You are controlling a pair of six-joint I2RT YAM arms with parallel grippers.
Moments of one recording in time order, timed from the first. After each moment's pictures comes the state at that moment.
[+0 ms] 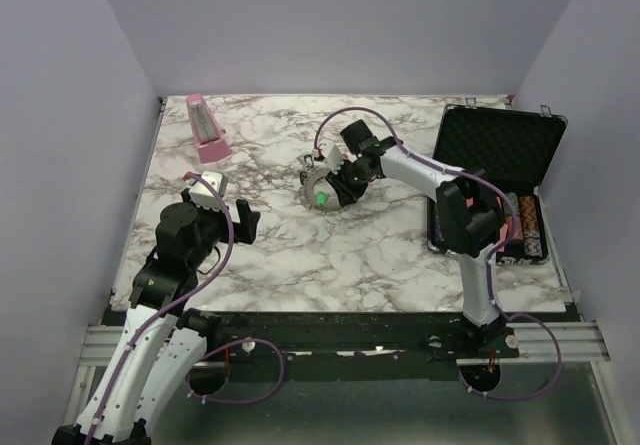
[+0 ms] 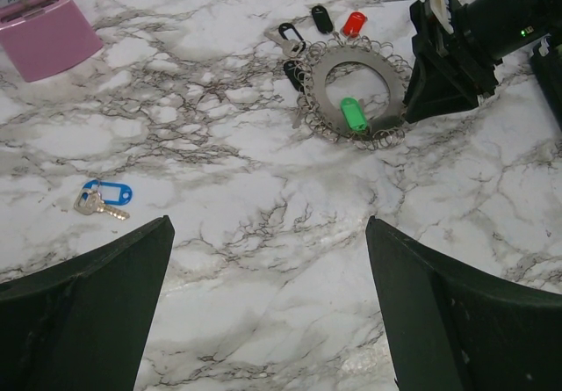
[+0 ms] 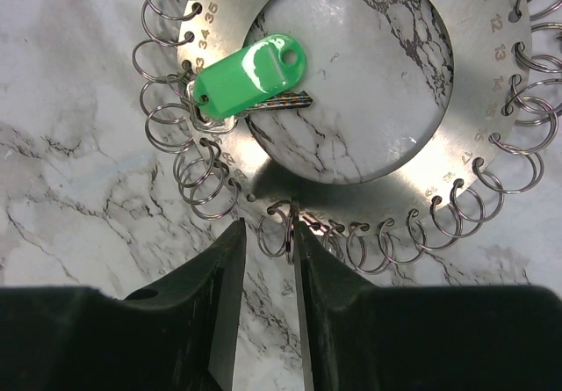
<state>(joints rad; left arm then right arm) -0.29 0.54 0.66 -0.44 0.08 -0.14 0.57 2.12 1.64 -0.65 -0.36 -0.45</state>
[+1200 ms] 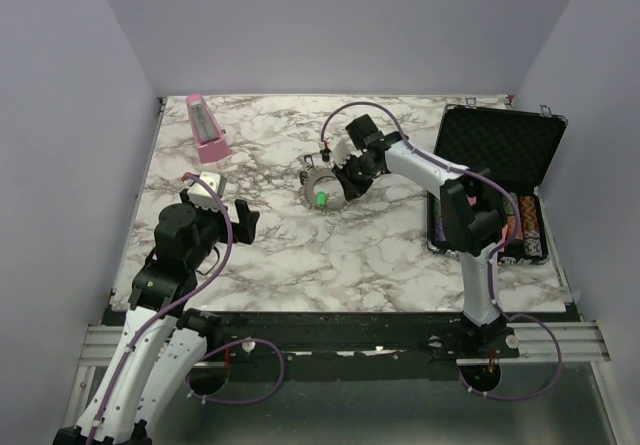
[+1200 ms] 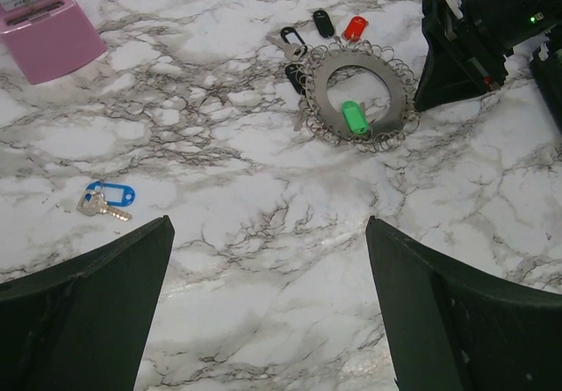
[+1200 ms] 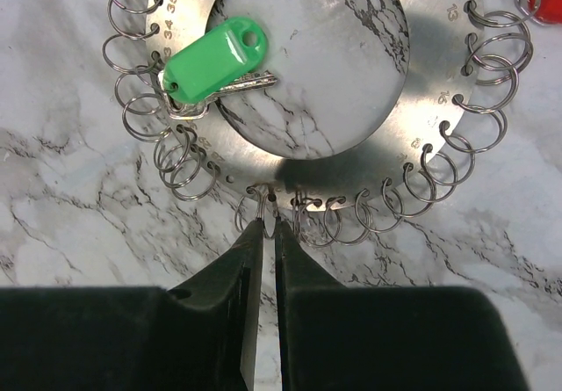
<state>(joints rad) -0.28 0.53 0.66 -0.44 0.08 -0.14 0.54 2.12 1.67 -0.70 -0.35 -0.39</state>
